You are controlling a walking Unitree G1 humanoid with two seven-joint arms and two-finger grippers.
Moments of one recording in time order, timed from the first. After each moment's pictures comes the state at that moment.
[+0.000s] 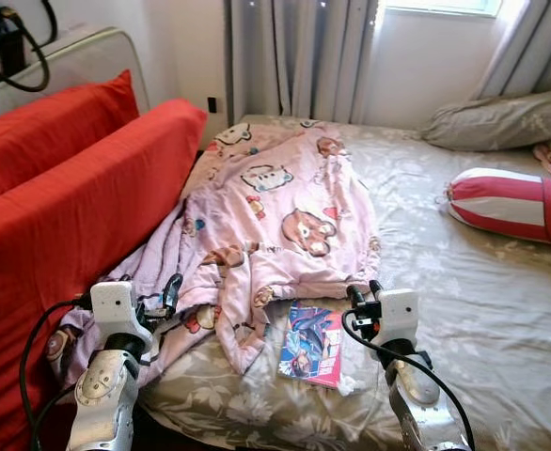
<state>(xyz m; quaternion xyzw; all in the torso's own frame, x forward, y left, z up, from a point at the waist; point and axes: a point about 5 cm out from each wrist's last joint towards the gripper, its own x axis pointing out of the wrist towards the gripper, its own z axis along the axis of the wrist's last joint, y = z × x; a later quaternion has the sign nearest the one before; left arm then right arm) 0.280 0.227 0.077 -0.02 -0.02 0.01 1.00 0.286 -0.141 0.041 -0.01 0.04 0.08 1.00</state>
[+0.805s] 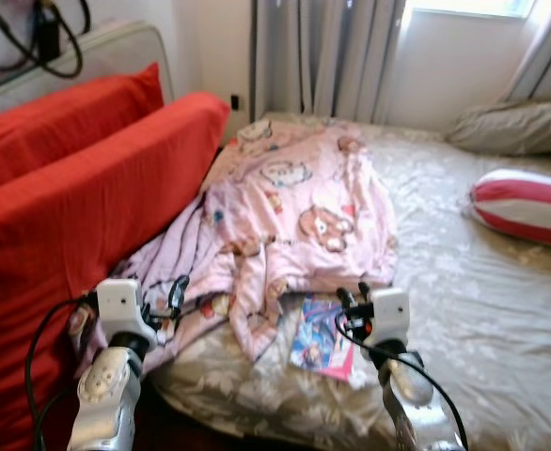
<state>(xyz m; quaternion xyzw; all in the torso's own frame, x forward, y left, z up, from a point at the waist) 0.281 0.221 0.078 -0.02 -0.01 -0.01 1.00 0.285 -0.130 0.040 0.01 0.05 0.11 0.99</state>
